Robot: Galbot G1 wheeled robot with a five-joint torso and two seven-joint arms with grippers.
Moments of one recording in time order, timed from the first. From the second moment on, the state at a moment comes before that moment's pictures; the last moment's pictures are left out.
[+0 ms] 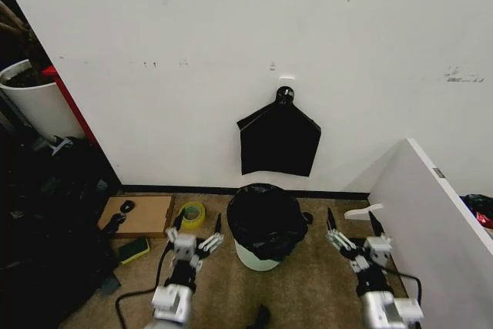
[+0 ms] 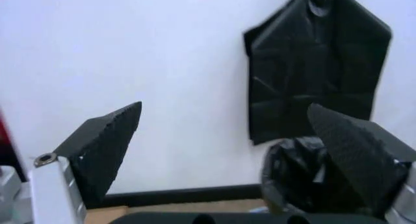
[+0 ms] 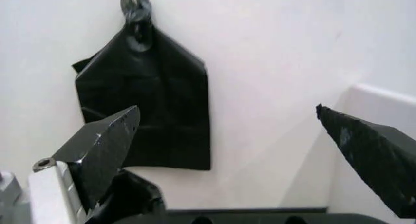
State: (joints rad) left arm 1.73 -1.25 -0.27 -2.08 0.01 -0.33 -0.32; right arm -1.85 1.40 0.53 2.13 0.09 0.42 0.14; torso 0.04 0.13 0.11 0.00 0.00
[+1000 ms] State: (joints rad) left arm 1.81 -1.28 -0.31 -2.12 0.06 -0.43 -0.31; right arm -1.92 1.44 0.53 2.15 0.02 0.52 0.13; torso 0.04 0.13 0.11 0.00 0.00
